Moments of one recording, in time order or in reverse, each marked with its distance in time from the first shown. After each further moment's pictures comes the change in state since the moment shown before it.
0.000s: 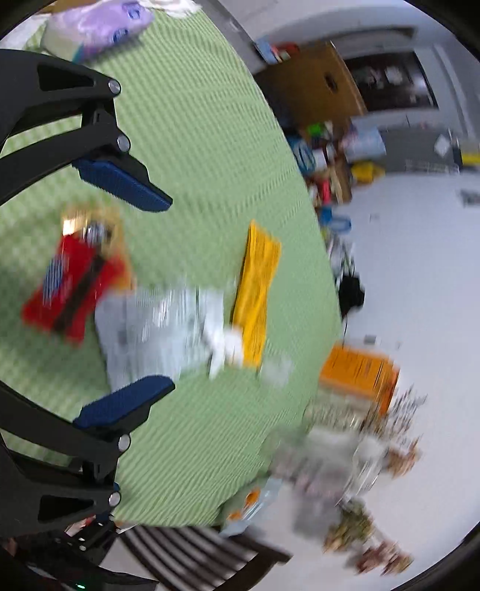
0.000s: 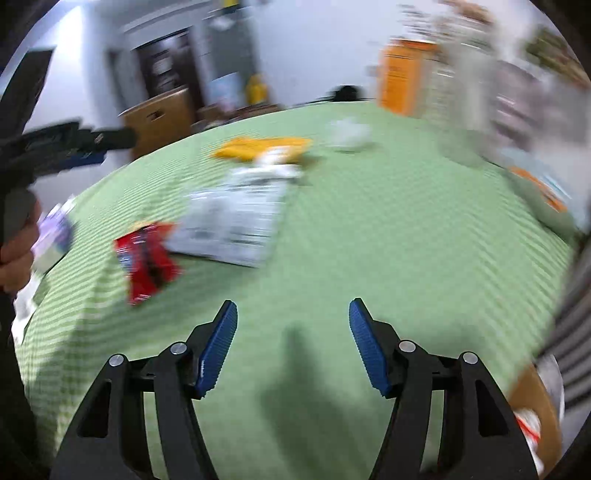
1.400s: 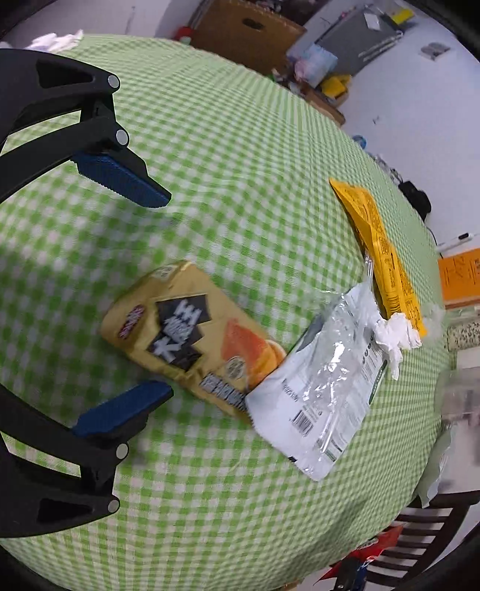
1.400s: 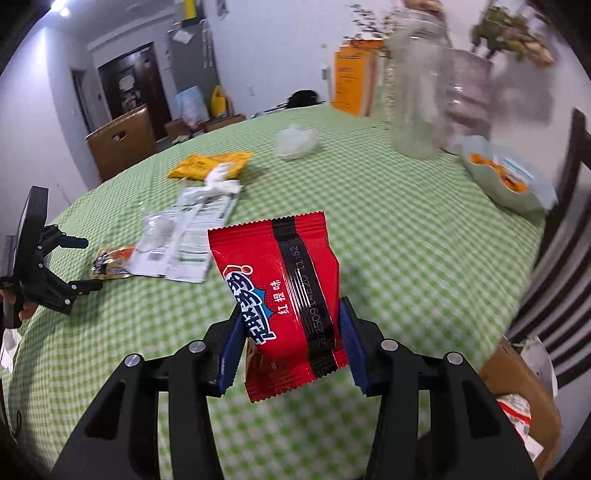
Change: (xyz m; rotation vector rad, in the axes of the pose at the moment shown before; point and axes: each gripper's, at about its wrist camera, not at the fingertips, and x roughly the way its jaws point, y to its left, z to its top) left arm 0.076 0.031 -0.070 0.580 0.303 -0.064; right arm -0.026 -0.061 -0.002 0.150 -0.043 -0.145
